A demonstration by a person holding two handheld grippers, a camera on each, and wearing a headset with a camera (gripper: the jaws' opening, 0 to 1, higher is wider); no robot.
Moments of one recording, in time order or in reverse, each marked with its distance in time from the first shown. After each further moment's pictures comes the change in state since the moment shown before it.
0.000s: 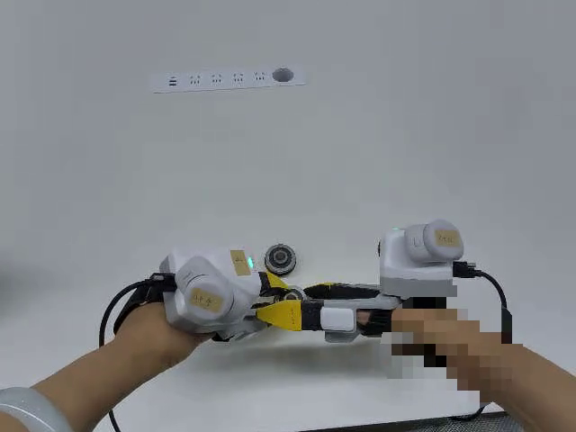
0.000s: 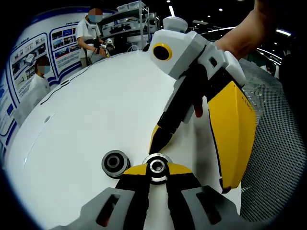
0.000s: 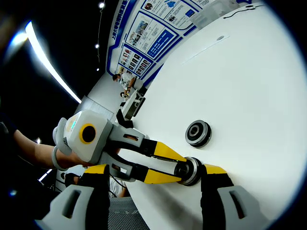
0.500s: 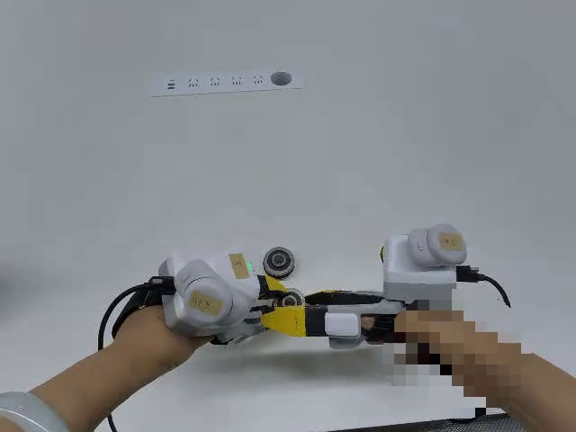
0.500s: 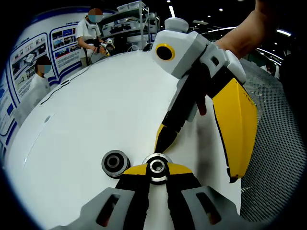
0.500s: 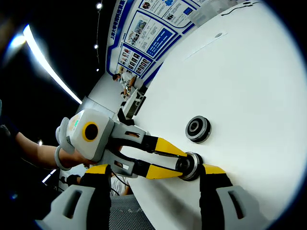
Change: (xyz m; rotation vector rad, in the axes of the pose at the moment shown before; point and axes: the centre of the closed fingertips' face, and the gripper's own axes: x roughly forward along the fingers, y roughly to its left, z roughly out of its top) left arm 0.000 0.000 0.000 -0.001 0.001 0.000; right arm -0.005 0.002 -0.005 0.028 0.012 0.012
